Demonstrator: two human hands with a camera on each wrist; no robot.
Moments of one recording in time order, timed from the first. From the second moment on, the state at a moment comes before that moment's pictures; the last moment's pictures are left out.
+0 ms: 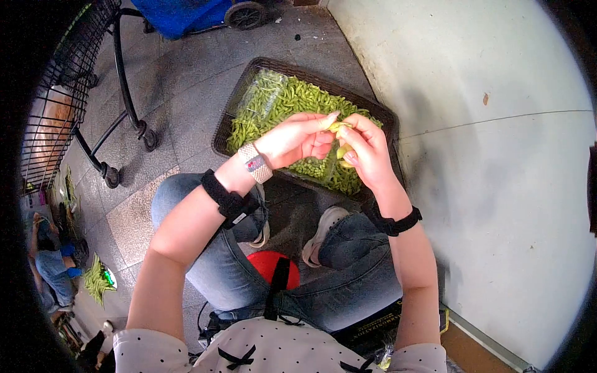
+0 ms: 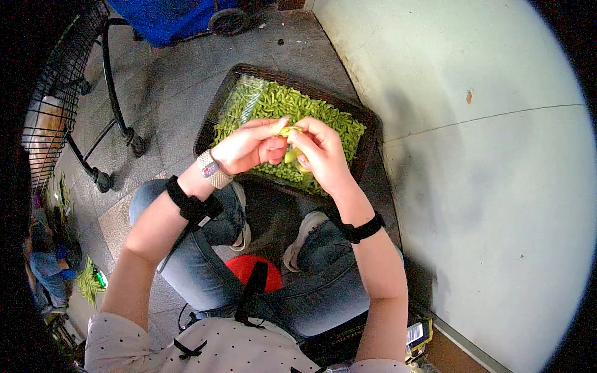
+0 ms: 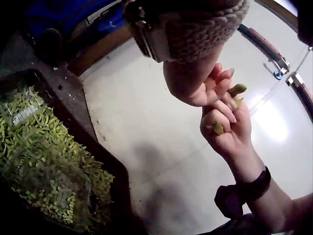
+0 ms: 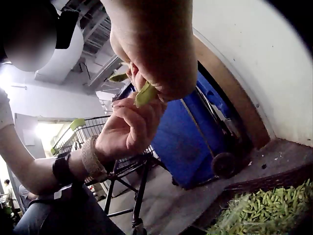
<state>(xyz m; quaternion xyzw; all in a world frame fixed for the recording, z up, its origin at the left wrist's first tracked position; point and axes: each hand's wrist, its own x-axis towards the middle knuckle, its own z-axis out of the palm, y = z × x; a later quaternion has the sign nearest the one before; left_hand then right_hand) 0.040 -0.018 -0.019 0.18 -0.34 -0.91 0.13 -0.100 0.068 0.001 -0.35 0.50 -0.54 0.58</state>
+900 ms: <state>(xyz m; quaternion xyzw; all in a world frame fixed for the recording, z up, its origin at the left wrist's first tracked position) 0.029 -0.014 -0.023 0.24 -0.66 -0.66 0.25 -0.103 0.074 0.001 -0.41 0.59 -0.46 0.51</state>
